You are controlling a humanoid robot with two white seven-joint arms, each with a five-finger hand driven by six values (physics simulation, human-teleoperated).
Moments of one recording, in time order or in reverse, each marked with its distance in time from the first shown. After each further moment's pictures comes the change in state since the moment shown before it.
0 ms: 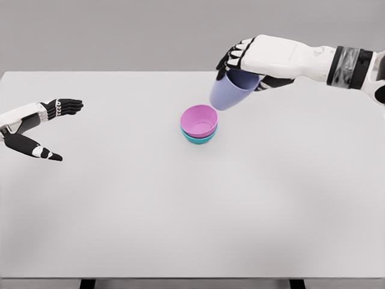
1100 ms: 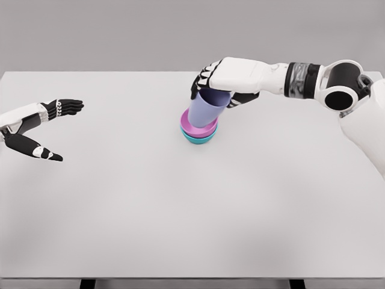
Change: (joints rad) left arm 0.000 -0.001 -0.001 -0.002 0.000 0.000 0.000; right arm -0.025 0.144 0.104 0.143 0.069 0.000 0.000
